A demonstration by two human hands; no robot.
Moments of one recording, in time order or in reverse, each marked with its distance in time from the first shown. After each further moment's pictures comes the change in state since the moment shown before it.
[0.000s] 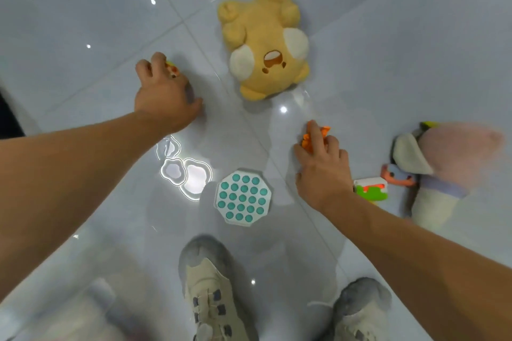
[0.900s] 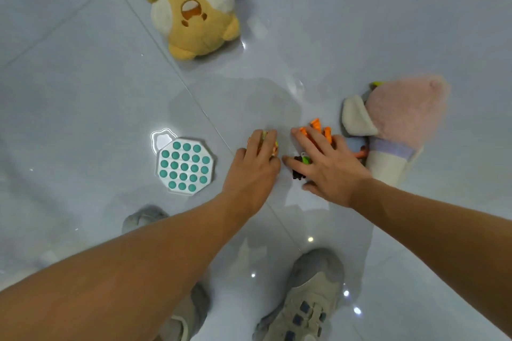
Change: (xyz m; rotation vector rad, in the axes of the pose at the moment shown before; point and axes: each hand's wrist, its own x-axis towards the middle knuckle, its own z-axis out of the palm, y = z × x) left_hand -0.184 0.228 0.118 0.144 -0.022 0.507; right_hand -0.065 0.151 0.053 -0.269 -0.058 -0.535
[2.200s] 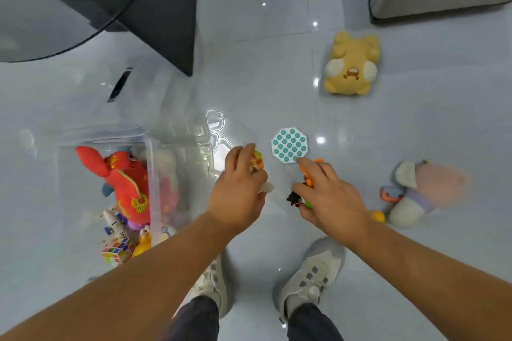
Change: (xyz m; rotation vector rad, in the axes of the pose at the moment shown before) left_hand -0.290 -0.039 -0.201 -0.323 0.209 -0.653; right_hand -0.062 -0.201 -0.265 0.137 0.201 -0.324
